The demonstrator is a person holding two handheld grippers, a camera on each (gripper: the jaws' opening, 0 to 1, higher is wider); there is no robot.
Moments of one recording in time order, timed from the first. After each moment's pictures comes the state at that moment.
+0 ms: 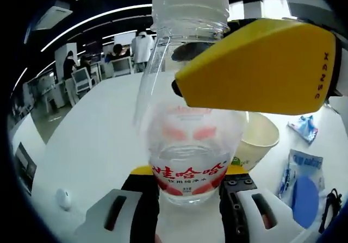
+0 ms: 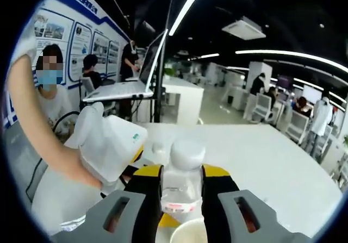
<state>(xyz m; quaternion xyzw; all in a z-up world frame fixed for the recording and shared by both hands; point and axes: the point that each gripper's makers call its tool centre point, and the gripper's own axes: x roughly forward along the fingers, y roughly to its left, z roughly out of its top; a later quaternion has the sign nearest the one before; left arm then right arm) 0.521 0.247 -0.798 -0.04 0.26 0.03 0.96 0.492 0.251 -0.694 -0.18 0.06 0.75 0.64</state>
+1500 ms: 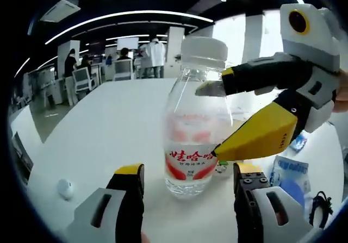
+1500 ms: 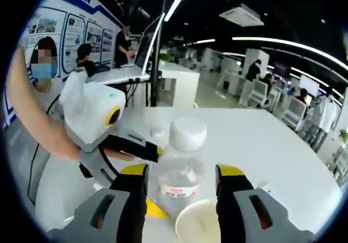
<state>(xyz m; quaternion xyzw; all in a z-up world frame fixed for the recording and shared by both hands) 0.496 0.243 -0.776 -0.06 0.22 0.02 0.97 0.495 0.237 -0.710 -0.20 0.11 0.72 0.66</state>
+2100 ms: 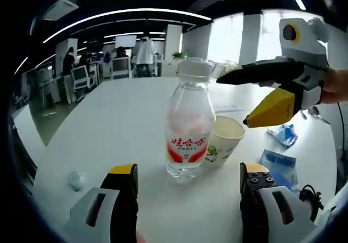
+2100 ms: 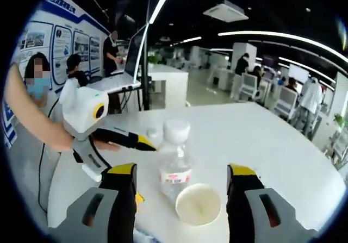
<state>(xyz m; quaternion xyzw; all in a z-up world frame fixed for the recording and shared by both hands) 0.460 0.237 -0.756 -0.07 0.23 0.02 0.97 0.501 0.195 -0.691 -0.21 0.13 0.70 0.67</state>
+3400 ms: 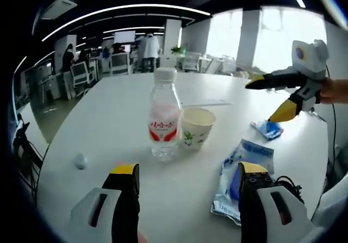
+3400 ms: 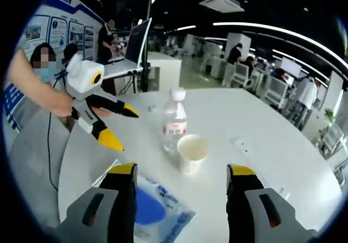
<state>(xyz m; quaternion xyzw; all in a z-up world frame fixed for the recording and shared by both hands) 0.410 0.194 -0.743 -0.07 0.27 0.01 0.96 0.504 0.082 -0.698 -0.23 0.18 0.66 0.70</state>
